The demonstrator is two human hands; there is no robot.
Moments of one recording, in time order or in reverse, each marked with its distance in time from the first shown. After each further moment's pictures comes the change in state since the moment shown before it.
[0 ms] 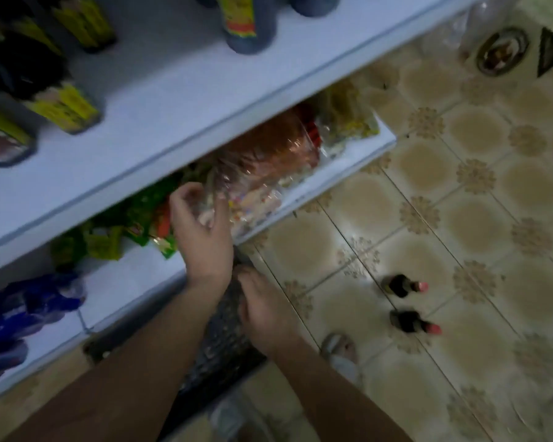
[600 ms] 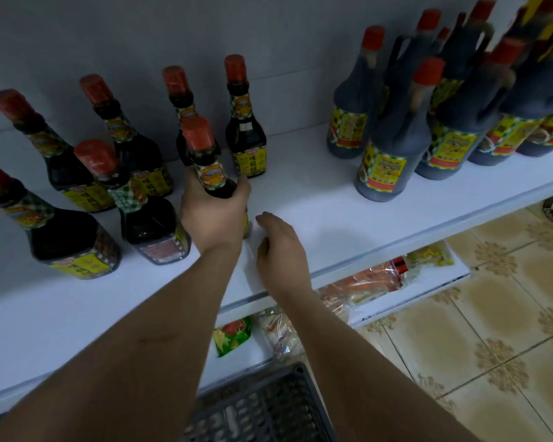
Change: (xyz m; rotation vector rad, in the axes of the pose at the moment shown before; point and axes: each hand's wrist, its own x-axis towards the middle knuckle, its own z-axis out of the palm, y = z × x) left_hand 0.236 0.065 -0.083 0.083 0.427 0.128; right_hand 0.261 -0.178 -0.048 0.053 0.317 -0.233
